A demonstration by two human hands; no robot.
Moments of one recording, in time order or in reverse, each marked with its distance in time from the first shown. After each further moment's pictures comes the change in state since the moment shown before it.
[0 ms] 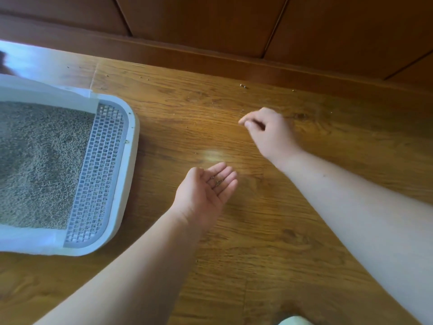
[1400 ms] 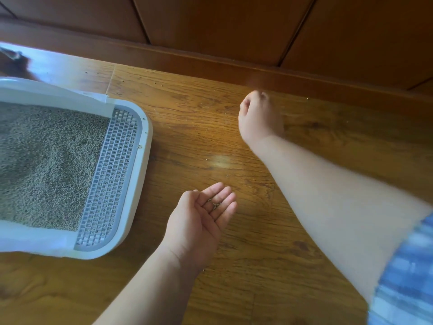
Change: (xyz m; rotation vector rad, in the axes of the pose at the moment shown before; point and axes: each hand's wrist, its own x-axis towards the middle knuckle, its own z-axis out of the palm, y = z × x) left_hand -0.030 -0.008 -0.030 -0.037 0.038 0.069; right_hand 0.054 -0.034 0.041 -0.384 0.168 0.182
